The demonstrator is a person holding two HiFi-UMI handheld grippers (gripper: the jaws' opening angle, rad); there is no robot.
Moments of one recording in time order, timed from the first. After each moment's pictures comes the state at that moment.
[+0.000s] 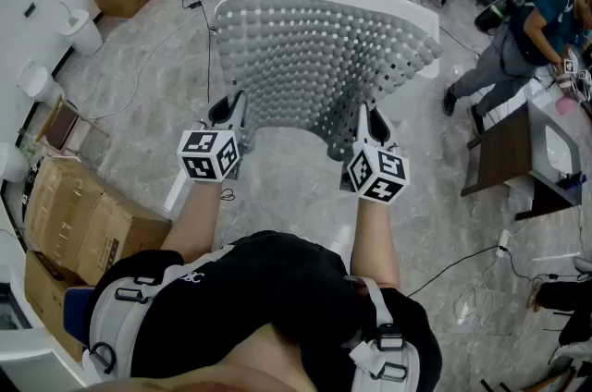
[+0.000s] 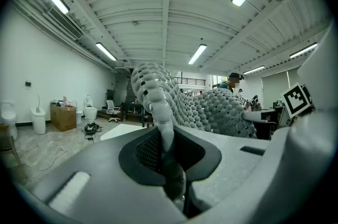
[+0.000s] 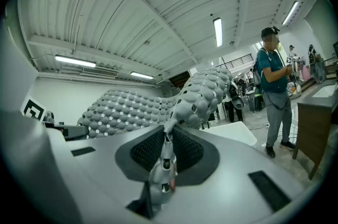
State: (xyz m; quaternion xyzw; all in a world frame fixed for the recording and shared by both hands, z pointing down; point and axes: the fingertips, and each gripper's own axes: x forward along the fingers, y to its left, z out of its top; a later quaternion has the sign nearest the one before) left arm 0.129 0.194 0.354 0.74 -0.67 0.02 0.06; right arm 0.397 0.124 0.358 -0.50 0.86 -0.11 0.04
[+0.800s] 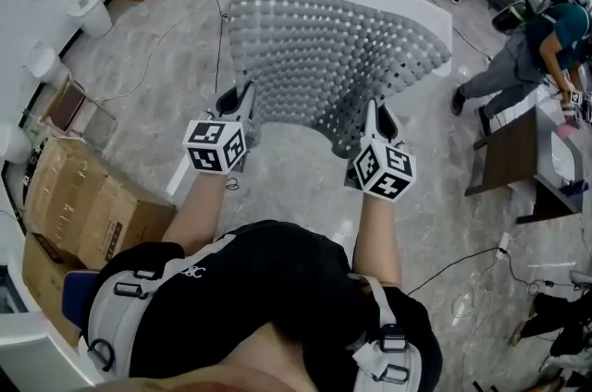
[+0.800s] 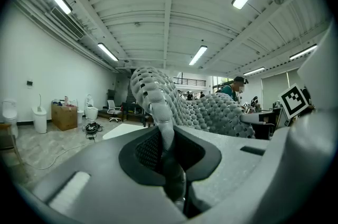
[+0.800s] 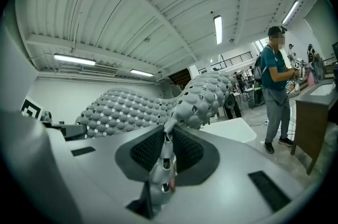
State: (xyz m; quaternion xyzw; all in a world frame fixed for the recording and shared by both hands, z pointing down) left arm 0.109 0.222 0.355 0.74 -0.67 0.02 0.06; right arm 0.373 0.150 0.365 -0.50 0.85 -0.12 0.02
